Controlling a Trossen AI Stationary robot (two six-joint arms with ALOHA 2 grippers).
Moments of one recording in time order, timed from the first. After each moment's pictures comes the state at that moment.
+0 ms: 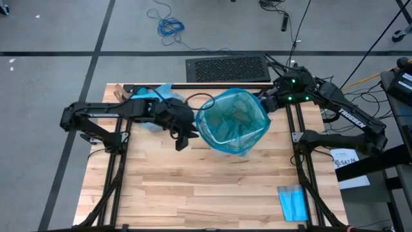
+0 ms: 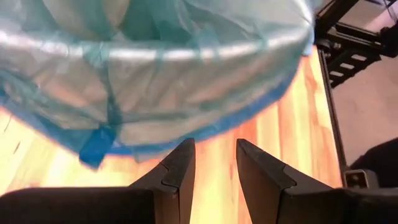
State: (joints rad) left arm 0.04 1.37 1.36 -0.70 0.13 -0.20; right arm -0.66 0.93 1.10 -0.92 -0.32 0.50
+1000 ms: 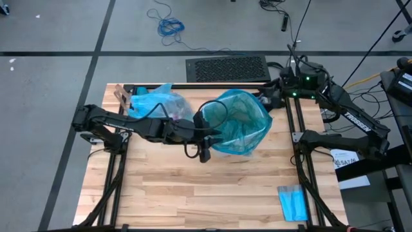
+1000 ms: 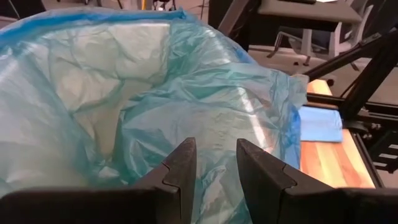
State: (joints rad) left arm -0.16 1.55 1.37 -0.20 -0.27 -0.15; right arm -0.66 0.87 1.10 -0.61 -0.29 0.27
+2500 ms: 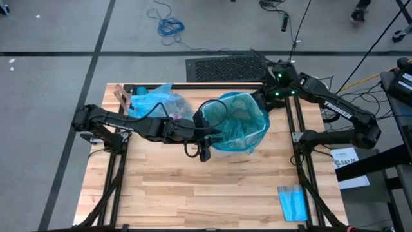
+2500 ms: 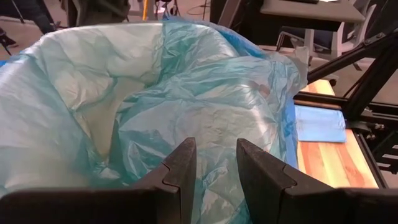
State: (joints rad) left arm -0.15 1.55 1.36 -0.20 -0.27 -0.15; right arm -0.68 1.10 1.10 -0.70 -0.39 0.31
